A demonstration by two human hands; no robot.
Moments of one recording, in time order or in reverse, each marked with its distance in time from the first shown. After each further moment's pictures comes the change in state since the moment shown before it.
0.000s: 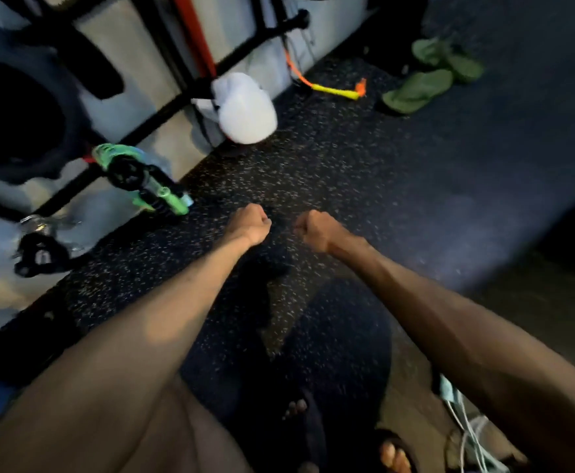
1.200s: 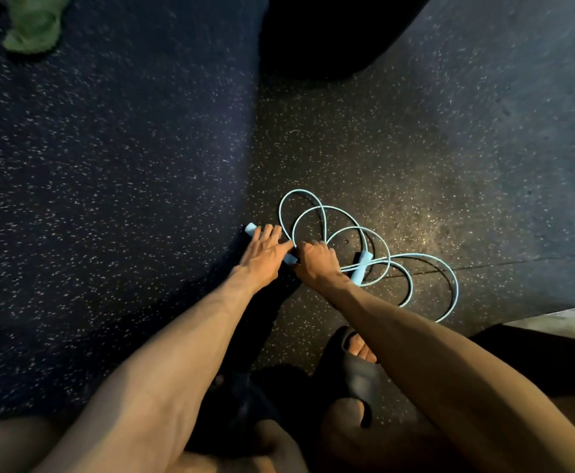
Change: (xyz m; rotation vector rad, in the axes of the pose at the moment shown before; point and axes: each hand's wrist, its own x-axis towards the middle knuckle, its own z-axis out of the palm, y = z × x) left_hand -0.167 0.120 0.369 0.899 -0.279 1.459; right_hand -0.290 0.259 0.198 0.191 0.399 0.928
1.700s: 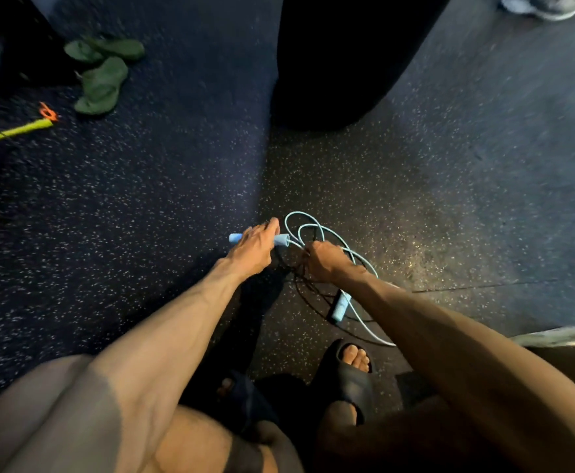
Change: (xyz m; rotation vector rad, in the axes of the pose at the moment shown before) left_hand -0.042 -0.013 -0.113 -0.383 0.205 -0.083; right_hand -0.039 -0.003 -0.096 0.026 0.005 -0.164
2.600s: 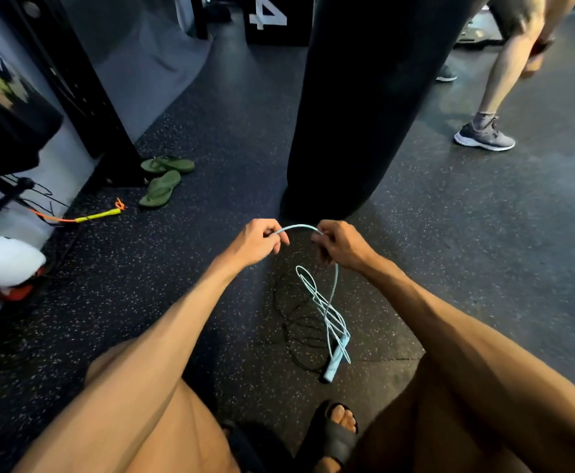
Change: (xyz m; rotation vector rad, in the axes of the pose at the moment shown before) left_hand -0.033 0.107 -0.196 -0.472 0.260 -0.023; right_hand -0.103 -0.048 -0.214 0.334 0.434 -0.359
